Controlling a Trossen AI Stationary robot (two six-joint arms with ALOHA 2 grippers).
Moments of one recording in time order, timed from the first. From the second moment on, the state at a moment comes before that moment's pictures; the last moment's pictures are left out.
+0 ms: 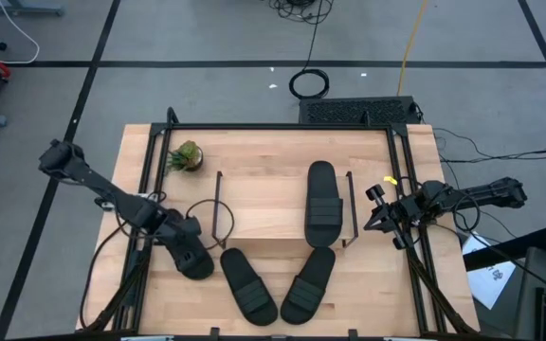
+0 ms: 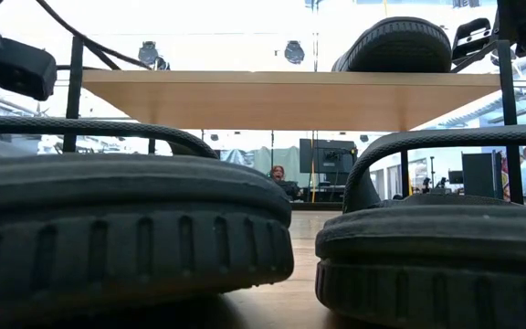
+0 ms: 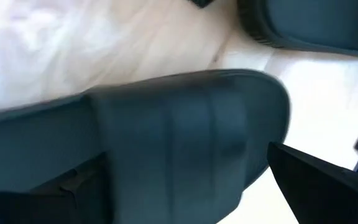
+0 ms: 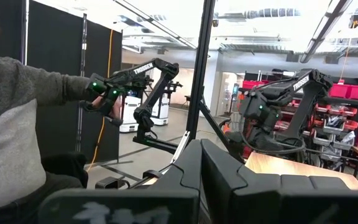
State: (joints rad) left arm -0.54 1.07 0.56 -0.66 0.08 -1.09; right arm 0.15 0.19 0.02 0.44 -0.34 -0.04
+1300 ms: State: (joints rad) left arm -0.79 0.95 0.93 -0.95 -0.25 -0.83; right arm 0.15 0.19 0.02 0.45 -0.34 -0.05
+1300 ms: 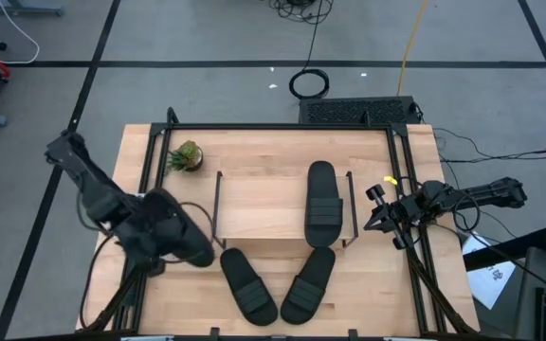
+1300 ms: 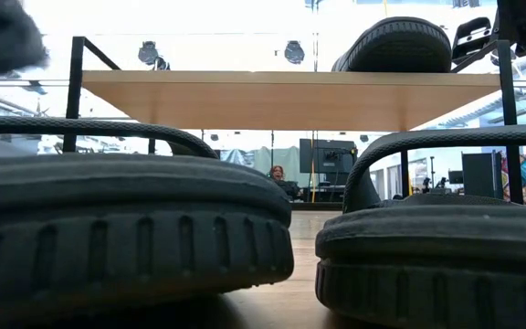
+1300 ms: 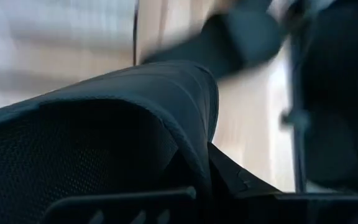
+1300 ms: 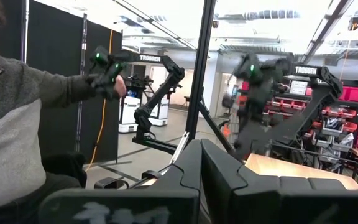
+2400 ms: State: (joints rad) left arm -0.37 0.83 1.09 -0.57 0.02 0.13; right arm 0.15 0.19 0.02 0.48 -0.34 -0.05
